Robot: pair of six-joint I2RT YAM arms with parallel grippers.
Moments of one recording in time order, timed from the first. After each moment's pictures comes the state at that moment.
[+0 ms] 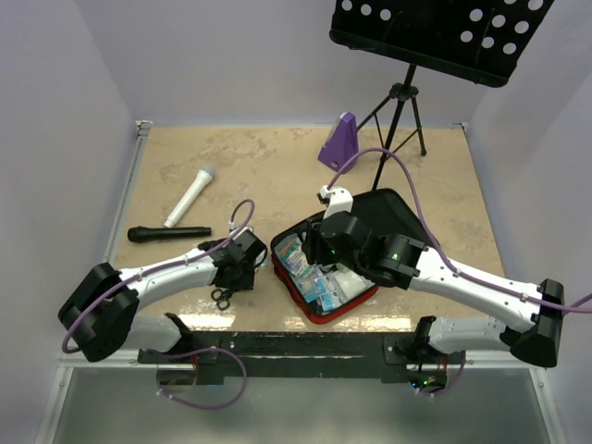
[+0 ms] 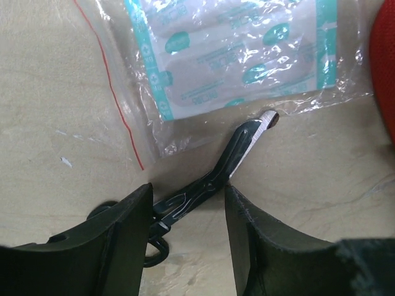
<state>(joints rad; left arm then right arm) -0.77 1.30 0.63 -0.61 -0.30 -0.69 1.09 1.19 1.08 -0.56 0.40 0.67</state>
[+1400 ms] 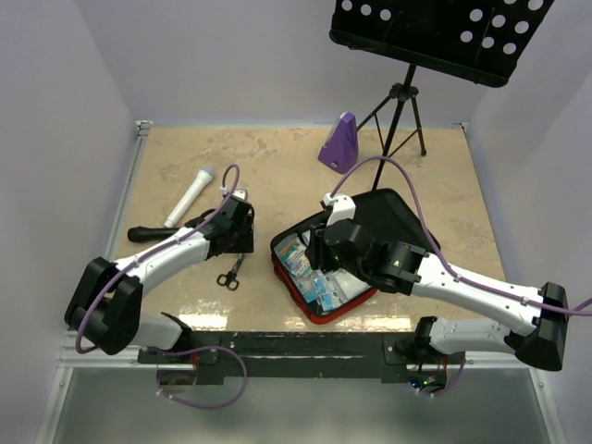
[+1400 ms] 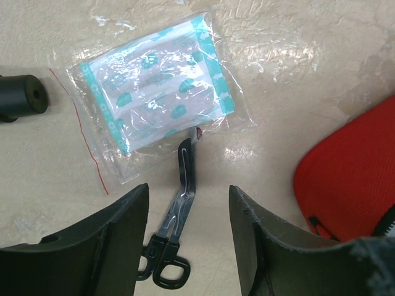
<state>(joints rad) -0.53 1.37 0.79 -0.43 -0.23 -0.48 1.09 1.13 0.99 -0.50 0.40 0.66</state>
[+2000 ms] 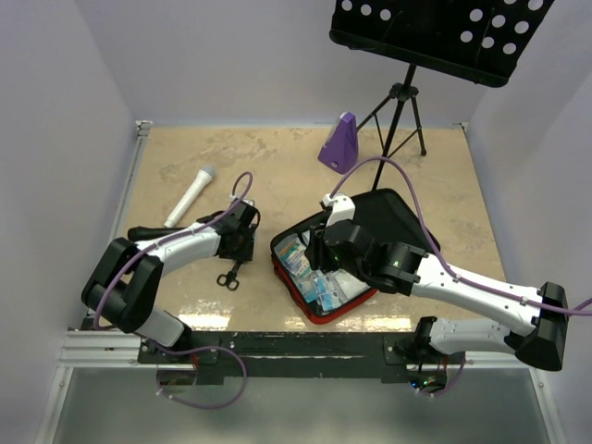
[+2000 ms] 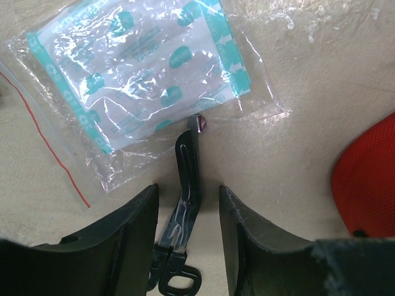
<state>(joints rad) -0.53 1.52 0.79 -0.44 -0.19 -0.42 1.09 1.13 0.97 -0.49 0.40 0.65</state>
